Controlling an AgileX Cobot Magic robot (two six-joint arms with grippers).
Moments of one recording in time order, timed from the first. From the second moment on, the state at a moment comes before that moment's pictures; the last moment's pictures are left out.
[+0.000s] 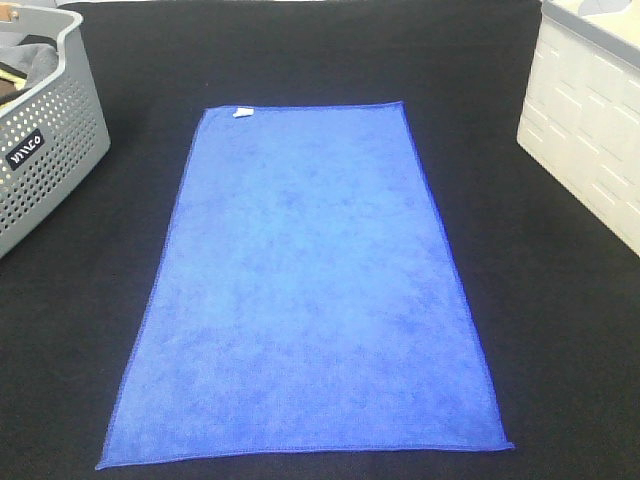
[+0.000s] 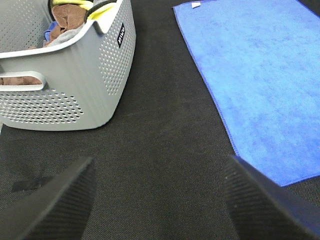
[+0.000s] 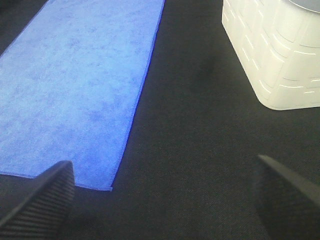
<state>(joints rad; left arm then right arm) 0.00 0.00 -0.51 -0.10 1.05 0.16 0.00 -0.01 -0.51 0.16 1.07 -0.17</state>
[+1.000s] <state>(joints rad) 0.00 0.00 -0.51 -0.10 1.05 0.16 0.00 -0.01 -0.51 0.16 1.07 -0.17</state>
